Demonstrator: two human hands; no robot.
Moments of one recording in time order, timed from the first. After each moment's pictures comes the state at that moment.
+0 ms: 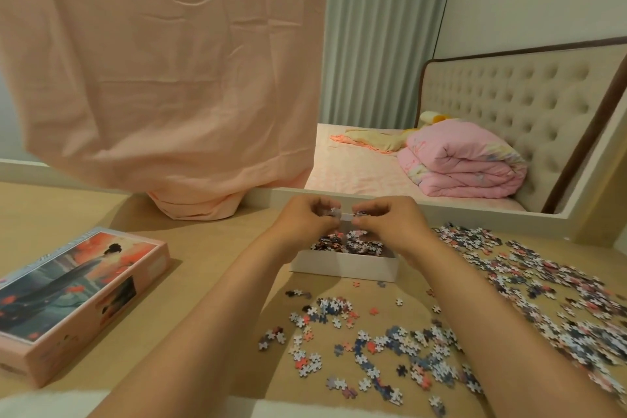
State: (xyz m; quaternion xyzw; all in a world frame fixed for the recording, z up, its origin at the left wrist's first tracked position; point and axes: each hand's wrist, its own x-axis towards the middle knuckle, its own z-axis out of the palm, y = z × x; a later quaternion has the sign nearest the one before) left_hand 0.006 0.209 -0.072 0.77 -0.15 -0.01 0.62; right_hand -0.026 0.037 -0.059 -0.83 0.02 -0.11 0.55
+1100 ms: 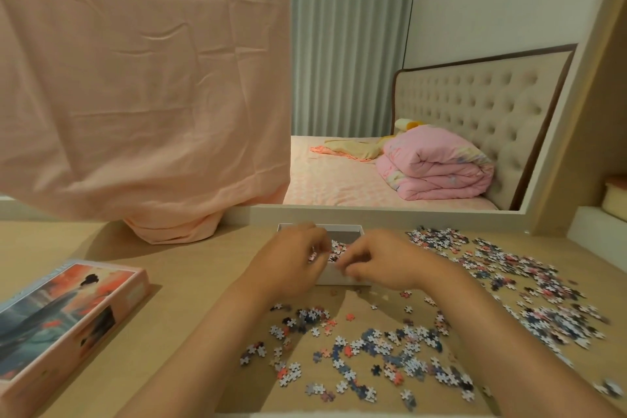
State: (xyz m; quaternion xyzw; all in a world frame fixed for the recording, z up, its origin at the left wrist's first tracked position) left_hand -0.032 0.209 -0.079 0.87 -0.37 0.20 0.25; right_hand -0.079 0.012 -0.043 -0.96 -0.12 0.03 0.26
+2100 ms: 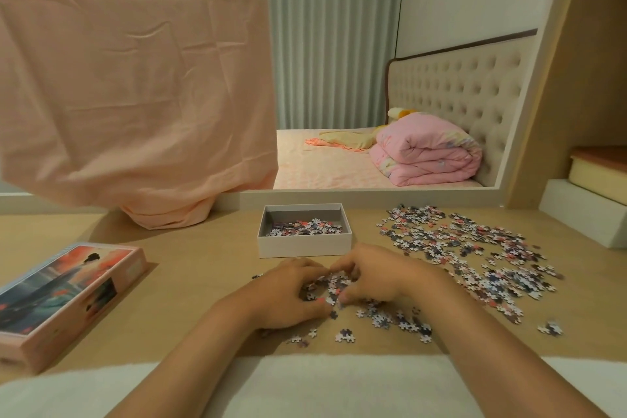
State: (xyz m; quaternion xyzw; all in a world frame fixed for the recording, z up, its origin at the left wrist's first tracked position) left_hand -0.100 0.204 -0.110 0.91 -0.37 -0.05 0.18; right_hand -0.135 0.006 -0.070 -0.97 -0.08 0.12 0.18
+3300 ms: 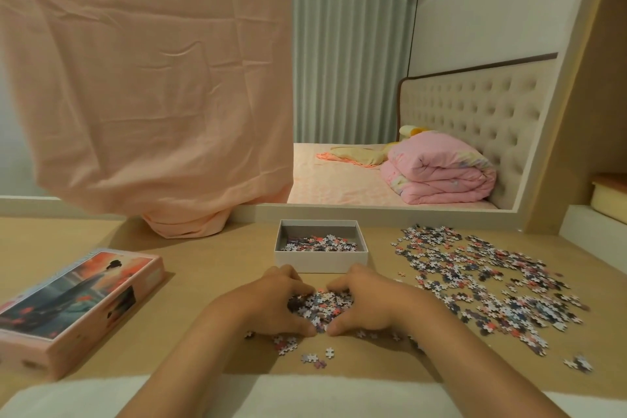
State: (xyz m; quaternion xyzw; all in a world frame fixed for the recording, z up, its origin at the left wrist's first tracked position) left_hand -0.086 0.240 -0.096 0.94 -0.30 -0.10 0.10; right_hand -0.123 0.036 -0.081 -0.98 -0.06 0.13 0.15
